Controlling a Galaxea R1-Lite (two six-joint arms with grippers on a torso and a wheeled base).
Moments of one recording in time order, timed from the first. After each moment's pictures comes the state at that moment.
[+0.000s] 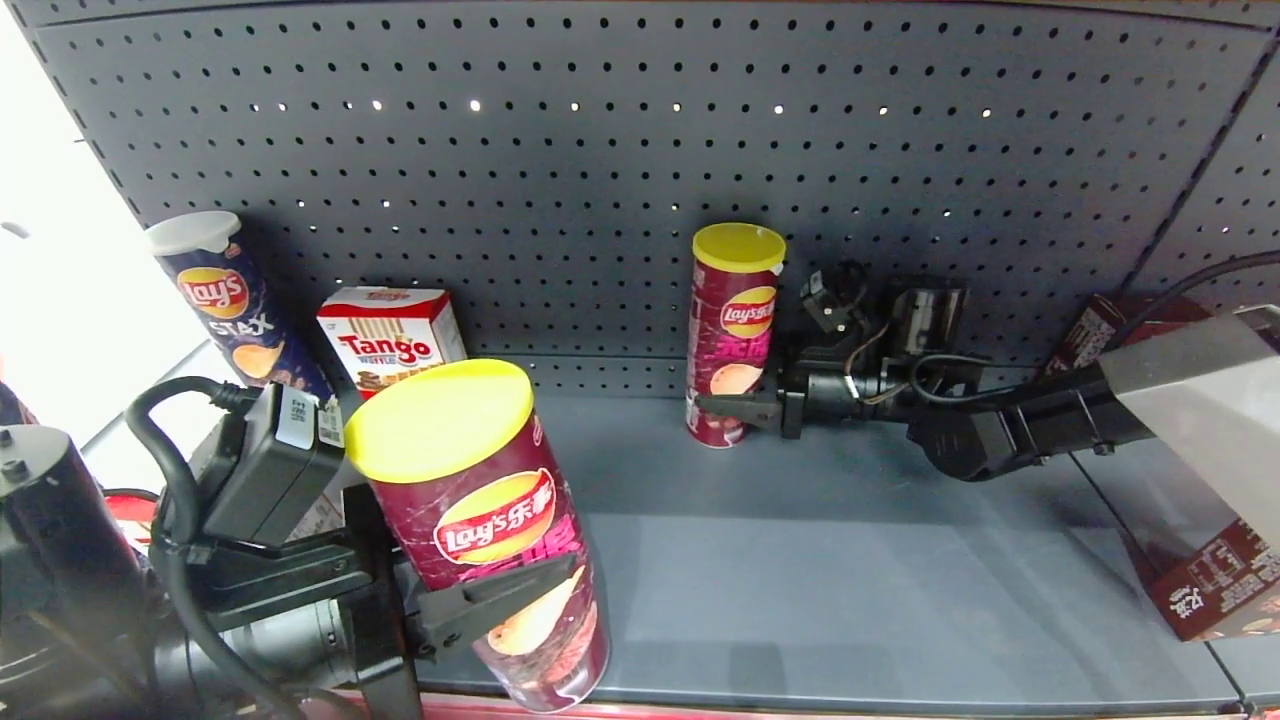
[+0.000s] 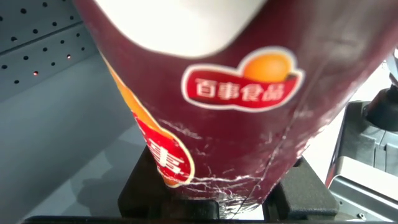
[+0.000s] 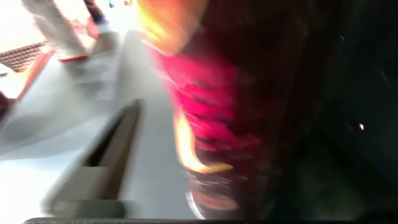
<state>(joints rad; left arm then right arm) -0.55 1.35 -0.38 -0.87 -0.46 0.02 0.38 2.20 -1.42 -0.74 0.96 -0.15</state>
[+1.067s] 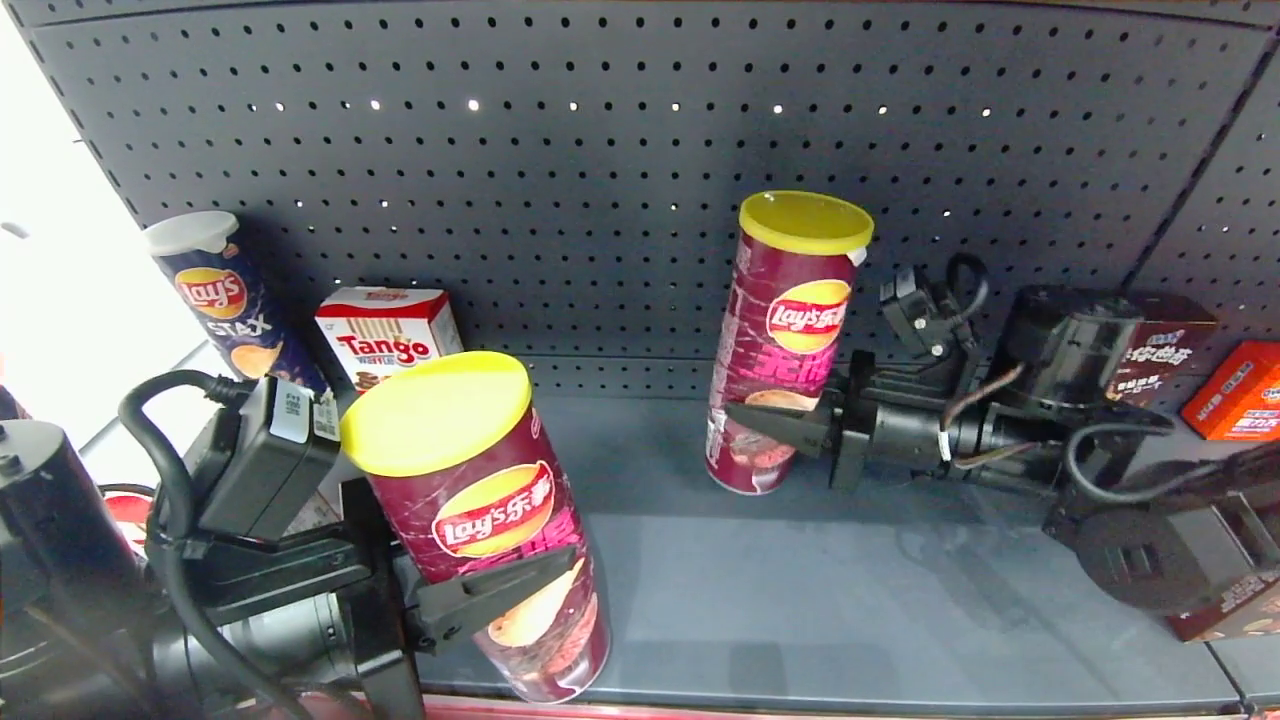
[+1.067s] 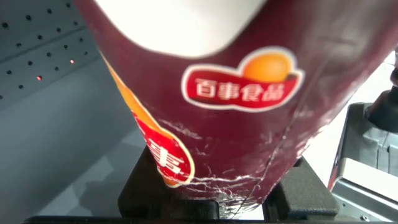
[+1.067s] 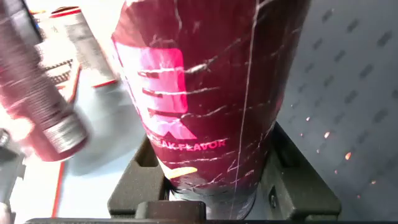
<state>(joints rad) -0.55 1.35 -0.38 -0.88 -0.46 0.03 0.50 1.80 -0.84 -1.02 0.69 -0.06</state>
